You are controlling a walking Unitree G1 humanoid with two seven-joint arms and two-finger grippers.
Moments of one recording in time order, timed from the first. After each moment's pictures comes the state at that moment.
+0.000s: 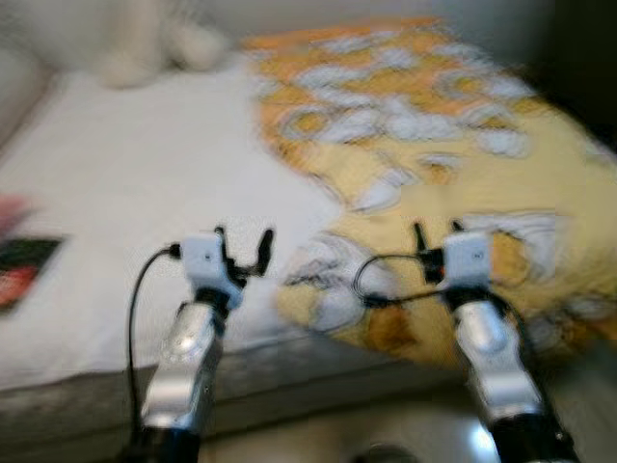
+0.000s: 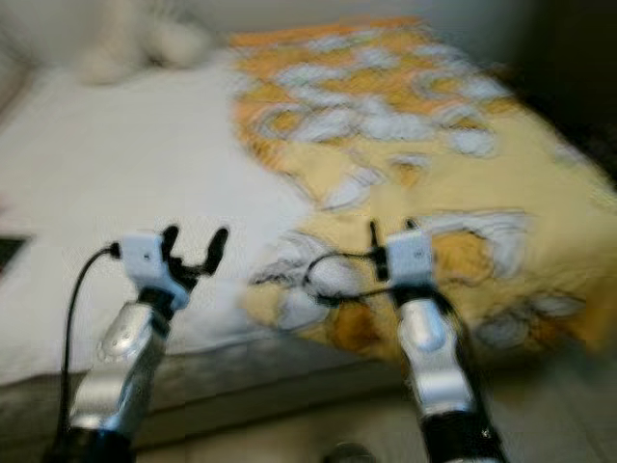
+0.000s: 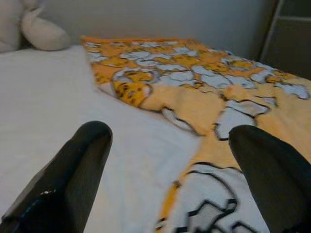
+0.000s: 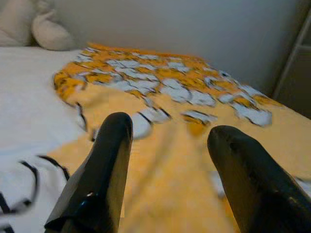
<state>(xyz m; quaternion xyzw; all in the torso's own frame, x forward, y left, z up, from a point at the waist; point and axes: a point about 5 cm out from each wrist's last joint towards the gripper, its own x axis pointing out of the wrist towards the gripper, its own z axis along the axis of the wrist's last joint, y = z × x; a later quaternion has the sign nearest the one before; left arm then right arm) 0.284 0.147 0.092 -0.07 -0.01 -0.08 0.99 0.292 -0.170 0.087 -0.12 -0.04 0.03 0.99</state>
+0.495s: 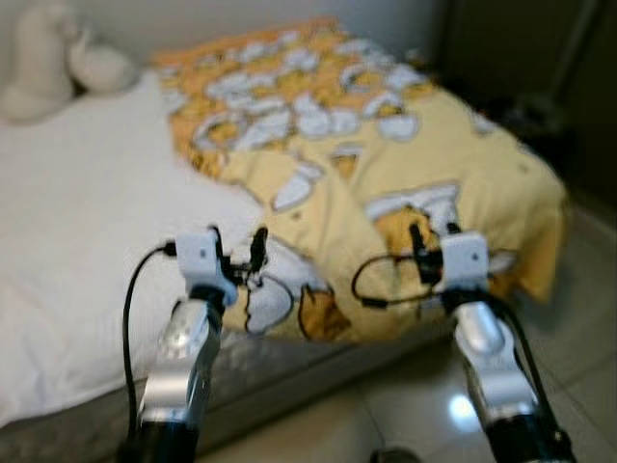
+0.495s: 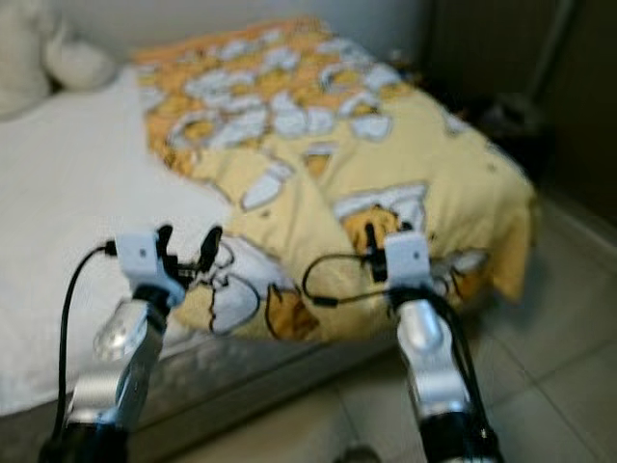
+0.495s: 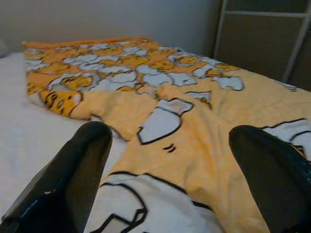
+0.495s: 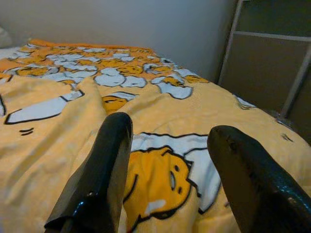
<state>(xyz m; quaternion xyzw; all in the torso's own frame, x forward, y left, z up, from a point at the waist) 0.288 0.149 0.094 -0.07 0.00 -0.07 1.00 0.292 -0.172 0.087 -0.12 -0.03 0.03 0.99</state>
